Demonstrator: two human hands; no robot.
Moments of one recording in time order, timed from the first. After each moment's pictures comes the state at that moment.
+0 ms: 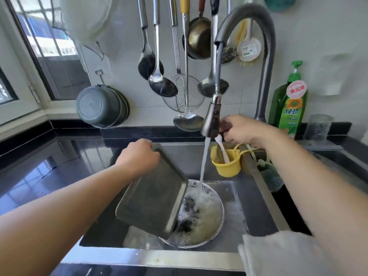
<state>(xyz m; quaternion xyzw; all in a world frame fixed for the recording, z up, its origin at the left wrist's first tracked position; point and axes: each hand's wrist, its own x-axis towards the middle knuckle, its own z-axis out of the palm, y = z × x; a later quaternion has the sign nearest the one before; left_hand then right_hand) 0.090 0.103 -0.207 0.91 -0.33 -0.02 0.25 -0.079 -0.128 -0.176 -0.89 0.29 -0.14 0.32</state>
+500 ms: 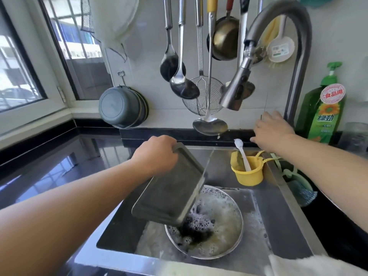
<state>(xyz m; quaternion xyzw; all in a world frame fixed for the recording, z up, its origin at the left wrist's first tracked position) 0.100 0.106 -0.197 0.89 -0.41 0.05 0.17 -0.053 -0.195 -0.205 -0.87 0.30 0.05 -0.38</state>
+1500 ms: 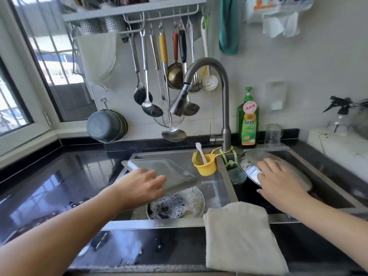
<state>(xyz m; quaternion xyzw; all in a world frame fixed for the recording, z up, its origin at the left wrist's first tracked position) 0.000 0.187 -0.203 0.51 -0.77 0.38 -0.11 -0.322 -0.091 -0.256 -0.91 0.32 -0.06 -0.27</state>
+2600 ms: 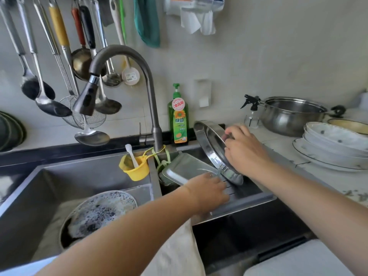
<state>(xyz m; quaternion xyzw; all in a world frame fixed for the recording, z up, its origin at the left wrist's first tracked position) -0.266 -0.057 -0.242 0.43 -0.85 0.25 -0.19 -0.409 -0.152 -0.187 -0.88 0.38 -0.24 -0.16</state>
